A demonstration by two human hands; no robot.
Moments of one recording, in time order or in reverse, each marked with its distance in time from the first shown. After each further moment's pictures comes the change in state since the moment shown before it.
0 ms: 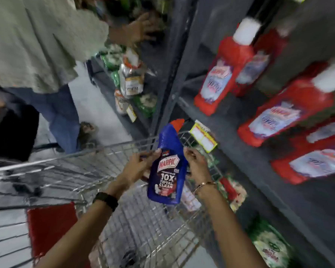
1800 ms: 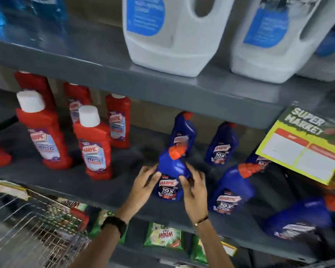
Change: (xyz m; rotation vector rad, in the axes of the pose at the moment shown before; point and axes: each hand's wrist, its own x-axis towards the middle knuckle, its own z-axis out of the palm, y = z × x) left_hand -0.054 0.039 0.483 0.345 -0.455 0.733; right_hand -0.160 0.040 -0.443 -0.254 0.826 -0.518
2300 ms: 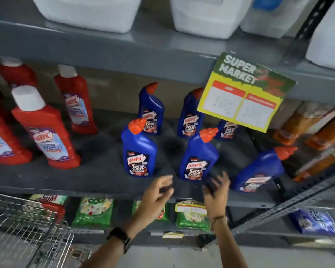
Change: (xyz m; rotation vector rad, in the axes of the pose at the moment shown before) left_hand -0.082 0.020 0.087 -0.173 -0.352 -0.143; right_hand -0.067 0.092 -0.106 0.089 0.382 0.398
